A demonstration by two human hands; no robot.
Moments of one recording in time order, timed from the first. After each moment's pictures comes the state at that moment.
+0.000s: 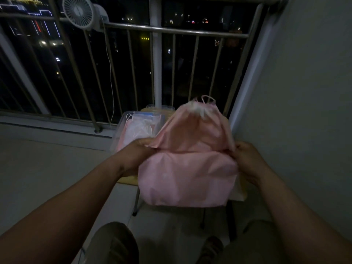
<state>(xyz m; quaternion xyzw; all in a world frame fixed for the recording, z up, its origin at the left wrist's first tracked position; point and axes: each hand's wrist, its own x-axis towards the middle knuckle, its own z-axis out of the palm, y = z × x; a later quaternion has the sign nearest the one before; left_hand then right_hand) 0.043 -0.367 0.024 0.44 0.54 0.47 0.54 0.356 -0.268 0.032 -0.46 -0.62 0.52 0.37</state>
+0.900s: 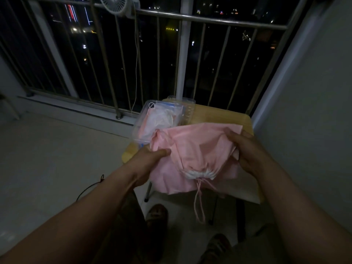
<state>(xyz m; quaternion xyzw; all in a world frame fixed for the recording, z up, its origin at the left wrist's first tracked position) 0.053 -0.420 -0.013 0.28 0.58 0.57 0.51 0.301 -0.266 0.027 -0.42 -0.51 0.65 0.37</state>
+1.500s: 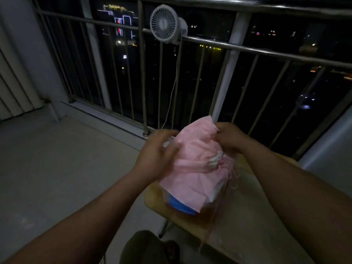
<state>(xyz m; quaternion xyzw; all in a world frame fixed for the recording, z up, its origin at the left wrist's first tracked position) -0.082 -0.352 0.037 0.50 0.72 0.47 0.00 0.068 -0.128 0.080 -0.36 -0.87 0.32 0.12</state>
